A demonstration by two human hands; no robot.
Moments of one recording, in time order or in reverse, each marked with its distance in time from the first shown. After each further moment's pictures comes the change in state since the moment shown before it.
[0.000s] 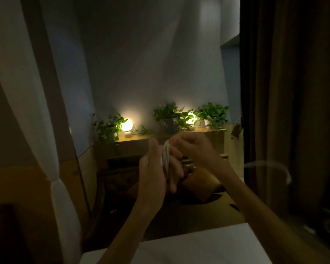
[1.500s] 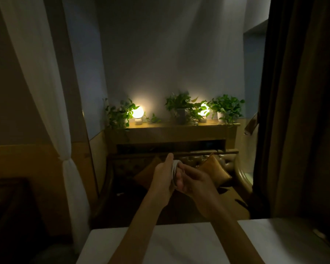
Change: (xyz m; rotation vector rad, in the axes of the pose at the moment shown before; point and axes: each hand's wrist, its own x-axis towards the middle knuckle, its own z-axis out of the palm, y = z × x) left_hand 0.005 -0.083 -0.038 -0.094 0.269 -0.715; right_hand -0.067 0.064 0.080 0.565 0.068 0.537
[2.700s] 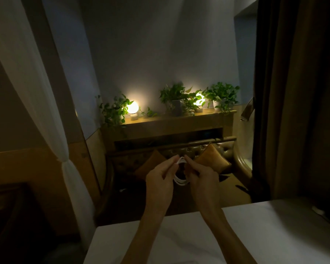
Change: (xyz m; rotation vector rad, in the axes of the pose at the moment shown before) left_hand -0.021 -0.029 -0.015 0.484 0.012 0.618; right_hand 0.002 0.034 -0.009 -0.636 0.477 -0.269
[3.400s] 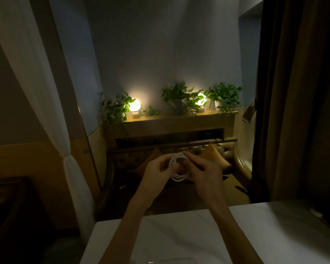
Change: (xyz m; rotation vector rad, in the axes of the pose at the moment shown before) left_hand 0.010 0.007 -0.023 -0.020 -0.280 -0.061; right_hand -0.002 -0.017 -0.021 0.291 -0.109 -0.013
